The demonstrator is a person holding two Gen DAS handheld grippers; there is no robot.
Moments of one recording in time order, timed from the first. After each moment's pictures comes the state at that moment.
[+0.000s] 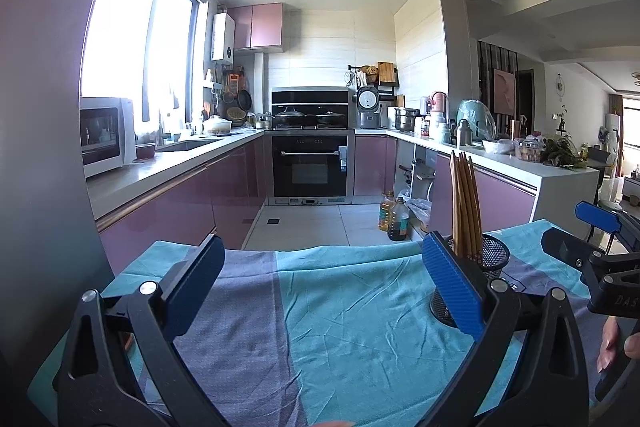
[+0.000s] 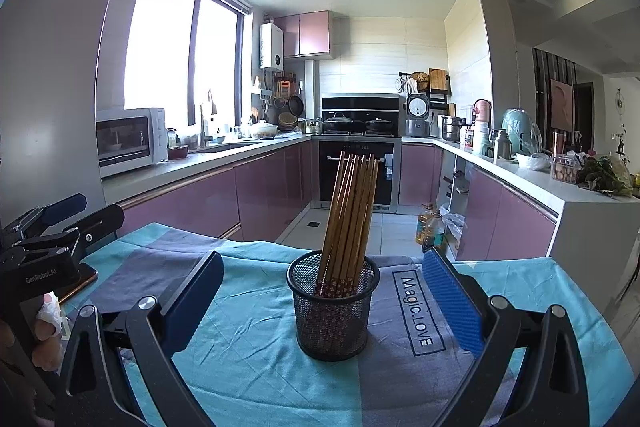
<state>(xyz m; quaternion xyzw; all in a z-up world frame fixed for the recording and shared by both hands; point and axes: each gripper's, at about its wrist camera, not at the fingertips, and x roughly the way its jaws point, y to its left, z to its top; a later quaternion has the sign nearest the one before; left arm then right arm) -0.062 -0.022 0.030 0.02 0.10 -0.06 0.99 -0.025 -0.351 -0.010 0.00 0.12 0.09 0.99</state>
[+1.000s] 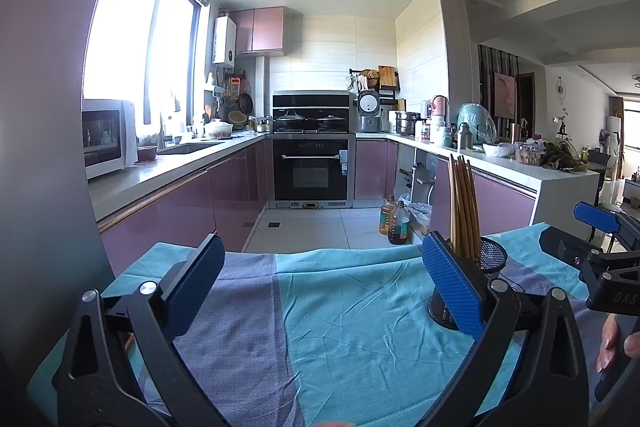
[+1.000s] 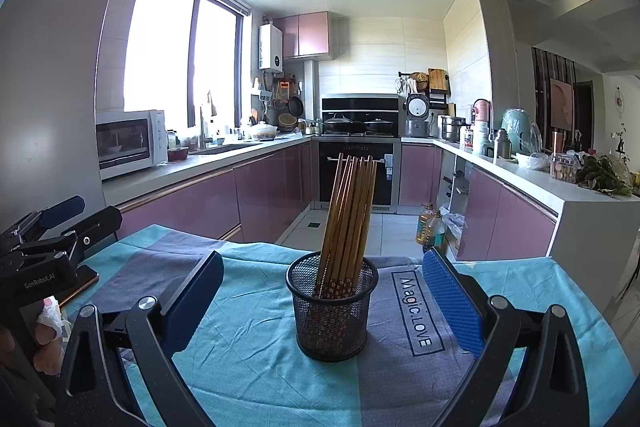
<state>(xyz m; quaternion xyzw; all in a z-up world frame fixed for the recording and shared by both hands) -0.067 -0.024 0.032 0.01 0.10 -0.05 0.99 -0.023 -0.352 -0.008 0.00 0.12 0.09 0.99</state>
